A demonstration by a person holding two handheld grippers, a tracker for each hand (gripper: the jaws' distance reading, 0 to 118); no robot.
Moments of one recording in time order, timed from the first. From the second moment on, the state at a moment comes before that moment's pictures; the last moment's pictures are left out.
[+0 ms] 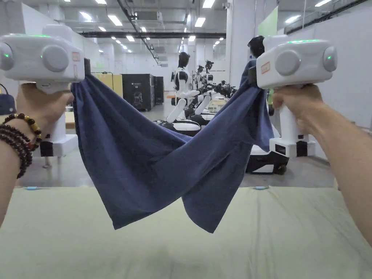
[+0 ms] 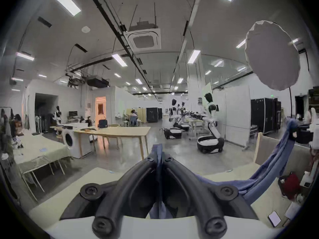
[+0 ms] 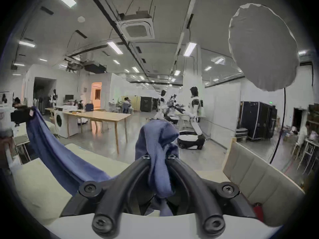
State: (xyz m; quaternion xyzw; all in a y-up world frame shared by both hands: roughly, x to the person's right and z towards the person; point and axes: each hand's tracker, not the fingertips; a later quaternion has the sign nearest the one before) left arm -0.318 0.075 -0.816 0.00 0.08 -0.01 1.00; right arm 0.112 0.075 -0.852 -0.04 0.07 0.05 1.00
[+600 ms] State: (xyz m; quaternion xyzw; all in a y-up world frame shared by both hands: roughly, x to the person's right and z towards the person) left arm -0.285 -0.052 -0.837 -0.08 0.07 -0.02 0.99; right arm 0.131 -0.071 -0.892 -0.13 0.08 0.03 0.99
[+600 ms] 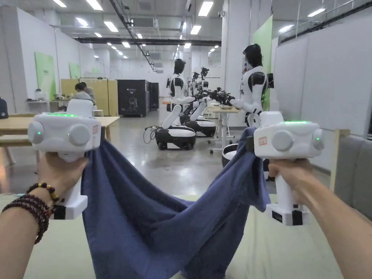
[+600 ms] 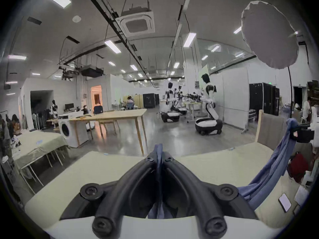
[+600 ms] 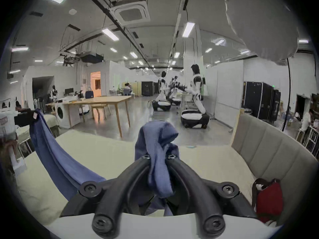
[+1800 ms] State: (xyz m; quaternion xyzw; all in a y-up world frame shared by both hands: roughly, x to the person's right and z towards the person) left arm -0.328 -0.374 -0.487 -0.36 -0.03 0.03 0.93; right arm 0.276 -0.357 -0.557 -0.43 0.18 0.15 0.87
